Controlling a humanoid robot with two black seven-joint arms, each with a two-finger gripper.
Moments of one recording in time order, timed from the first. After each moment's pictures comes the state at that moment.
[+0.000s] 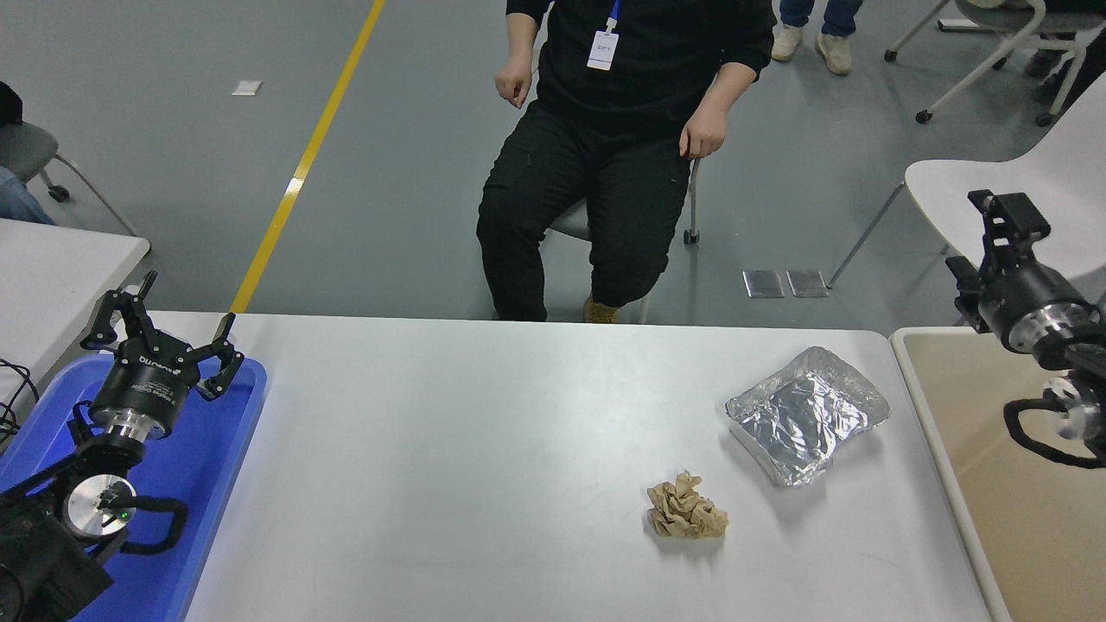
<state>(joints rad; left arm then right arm) -0.56 0.46 -0.57 -0.39 -0.24 -0.70 -0.60 0.93 -0.72 0.06 0.74 -0.29 -0.11 0.47</state>
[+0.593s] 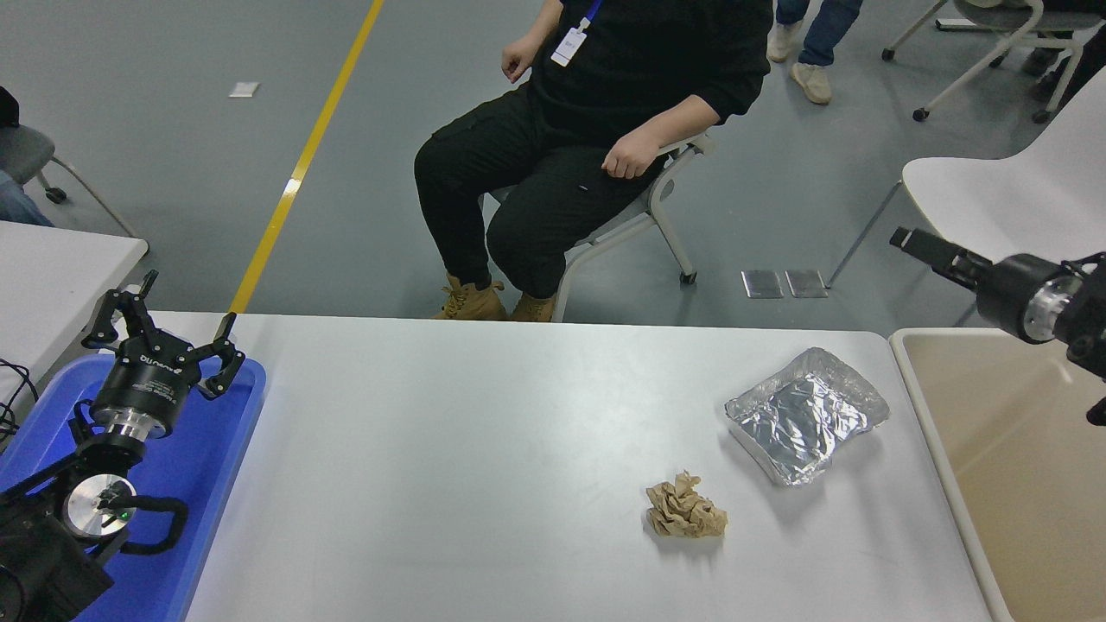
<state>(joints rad) -0.56 0.46 -0.57 -0.39 -0.24 -0.70 -0.60 1.16 -0.64 -0.44 0.62 -0.83 -0.09 0.47</state>
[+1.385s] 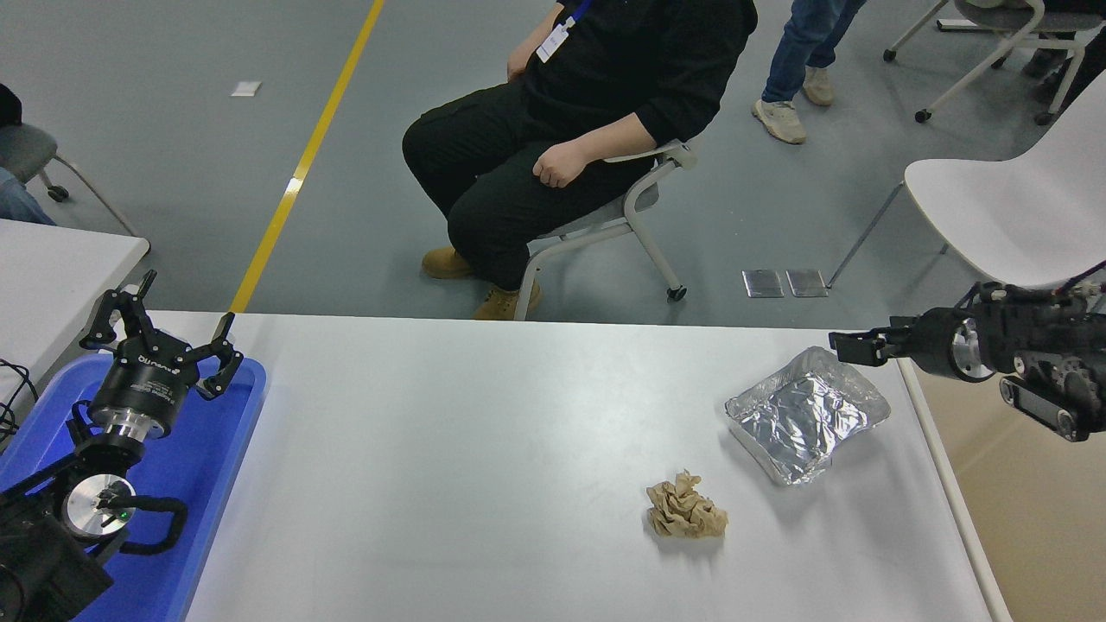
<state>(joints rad) -0.56 0.46 -0.57 -0.39 -0.24 -0.70 -0.60 1.14 -0.41 -0.76 0.42 -1.00 -0.09 0.47</state>
